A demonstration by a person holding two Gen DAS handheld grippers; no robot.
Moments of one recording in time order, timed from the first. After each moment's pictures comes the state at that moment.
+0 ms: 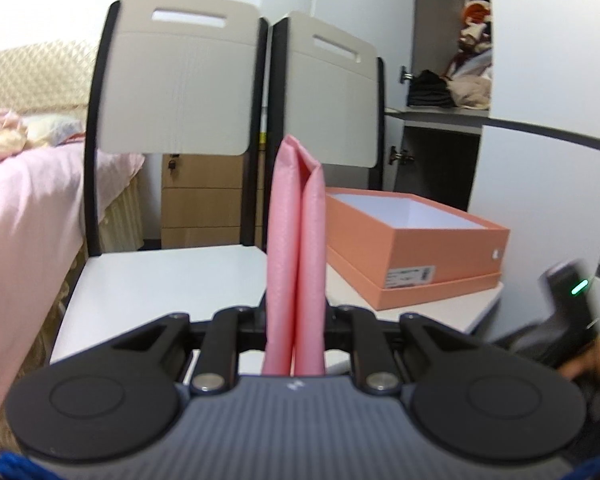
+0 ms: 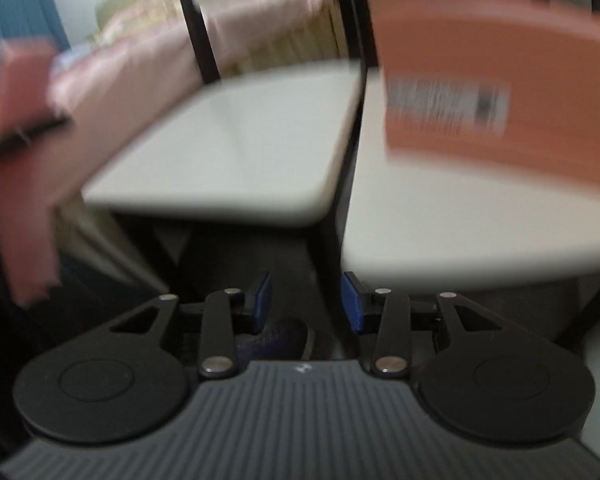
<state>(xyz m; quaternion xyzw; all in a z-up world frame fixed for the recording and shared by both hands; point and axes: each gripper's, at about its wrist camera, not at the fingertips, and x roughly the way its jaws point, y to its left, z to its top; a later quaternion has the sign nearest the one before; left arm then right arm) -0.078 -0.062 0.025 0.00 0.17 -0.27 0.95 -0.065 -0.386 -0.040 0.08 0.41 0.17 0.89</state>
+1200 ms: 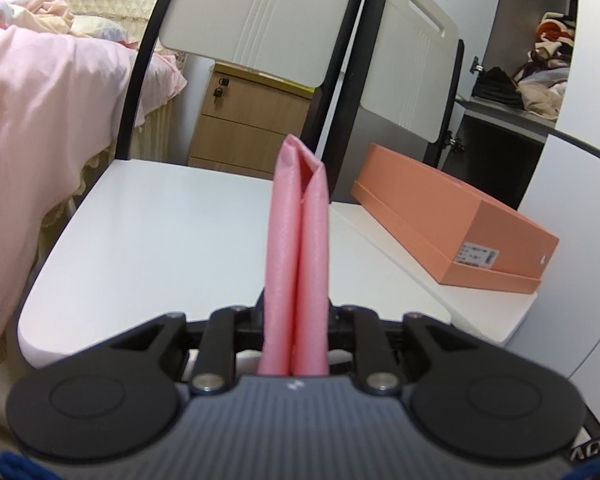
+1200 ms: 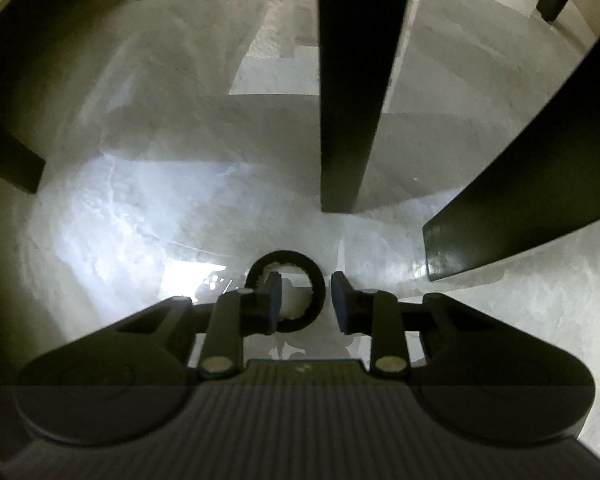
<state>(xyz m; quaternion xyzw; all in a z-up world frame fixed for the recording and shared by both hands) 0.000 -0.014 -0.054 -0.09 0.26 -0.24 0.93 0.005 -0.301 -0.377 0.02 0.60 0.04 0.80</state>
